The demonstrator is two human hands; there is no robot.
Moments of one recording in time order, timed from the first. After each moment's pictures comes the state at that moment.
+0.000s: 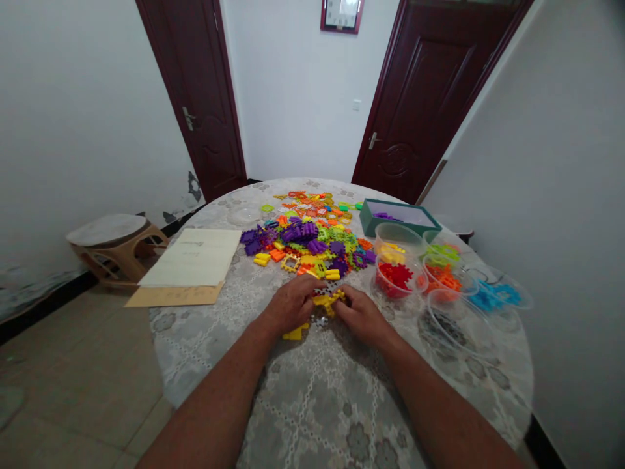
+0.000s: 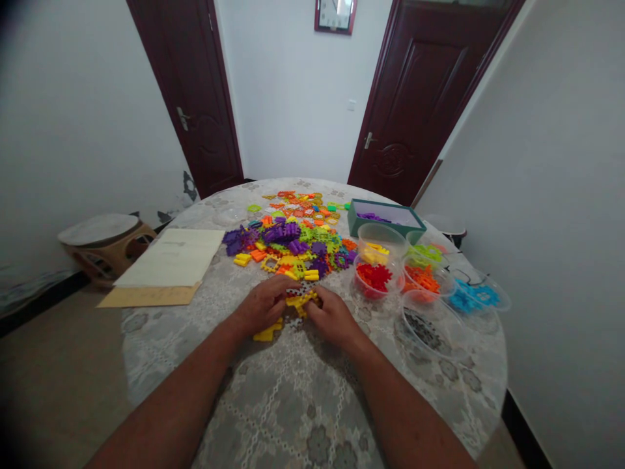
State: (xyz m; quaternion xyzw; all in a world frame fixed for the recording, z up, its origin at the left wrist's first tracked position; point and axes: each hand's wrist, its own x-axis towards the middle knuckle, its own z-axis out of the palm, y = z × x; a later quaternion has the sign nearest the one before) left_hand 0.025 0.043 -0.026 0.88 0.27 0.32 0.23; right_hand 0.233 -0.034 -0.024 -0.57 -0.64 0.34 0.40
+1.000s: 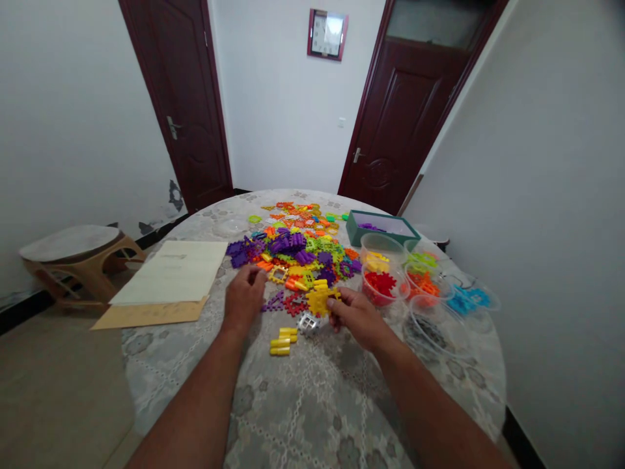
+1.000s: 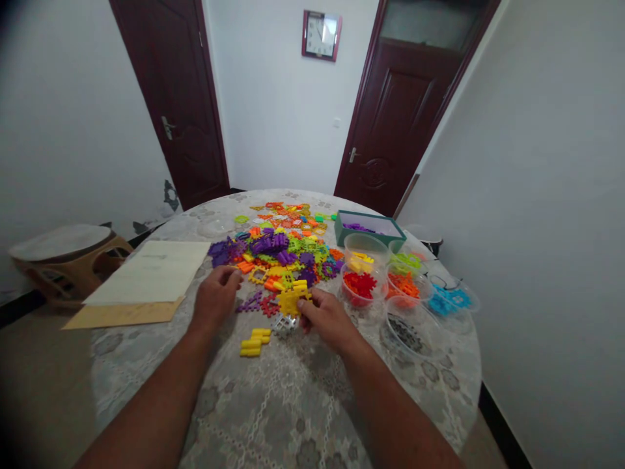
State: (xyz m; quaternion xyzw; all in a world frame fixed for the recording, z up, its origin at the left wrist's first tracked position) left_hand -0.010 0.080 -0.017 0.61 0.57 0.47 0.27; right_hand 0.232 -0.039 0.009 -0.54 -0.49 0.50 0.46
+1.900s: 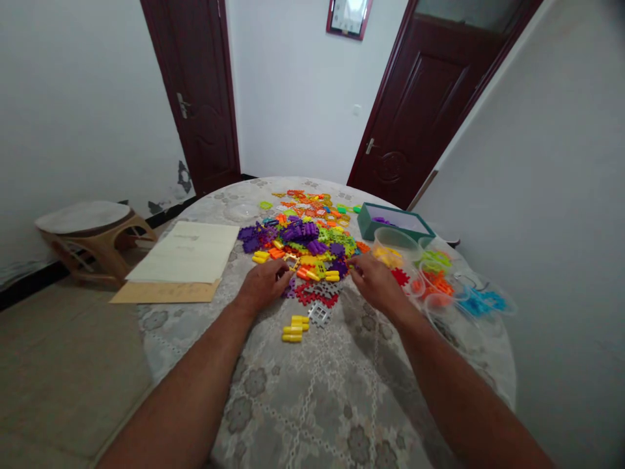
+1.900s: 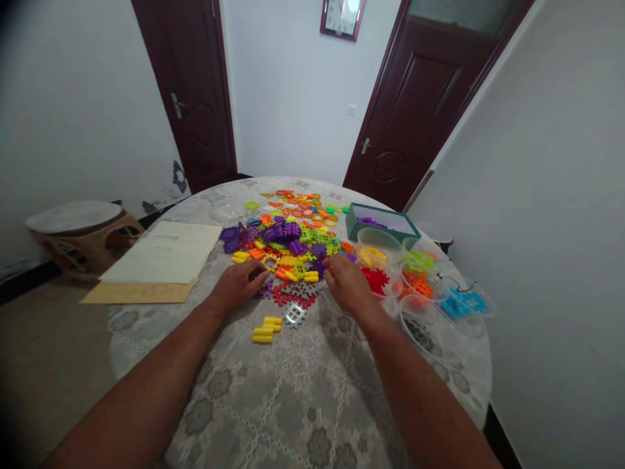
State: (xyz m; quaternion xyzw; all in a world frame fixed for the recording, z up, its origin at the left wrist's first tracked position) left_hand -0.022 0.096 -0.035 0.83 0.44 0.31 0.14; right_hand 0.276 0.010 0.028 -0.64 -0.73 0.02 0.24
